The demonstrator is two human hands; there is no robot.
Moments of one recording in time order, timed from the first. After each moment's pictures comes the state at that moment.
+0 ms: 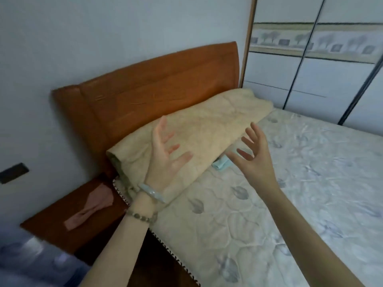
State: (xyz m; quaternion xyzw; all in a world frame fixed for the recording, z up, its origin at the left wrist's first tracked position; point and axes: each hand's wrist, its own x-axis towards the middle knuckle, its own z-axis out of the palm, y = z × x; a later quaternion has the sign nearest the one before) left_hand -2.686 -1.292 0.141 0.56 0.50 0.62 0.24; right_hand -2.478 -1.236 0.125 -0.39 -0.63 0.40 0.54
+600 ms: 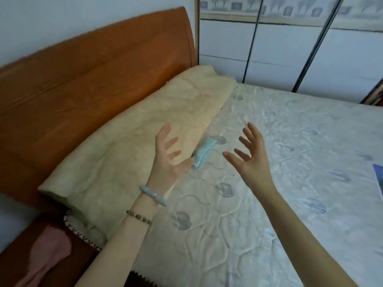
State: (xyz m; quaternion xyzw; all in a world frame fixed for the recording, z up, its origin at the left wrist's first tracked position) left_hand -2.704 -1.071 0.063 0.58 0.46 0.53 0.41; right_hand -2.497 -1.085 0.069 -0.52 -0.54 0.35 0.55
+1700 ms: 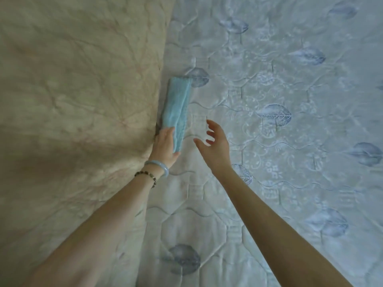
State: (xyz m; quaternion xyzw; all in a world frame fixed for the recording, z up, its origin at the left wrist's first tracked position) left_hand -2.659 -0.691 -0.396 0.81 0.51 0.01 0.28; right_hand -2.516 -0.766 -0.332 -0.75 -0.30 0.39 0.44
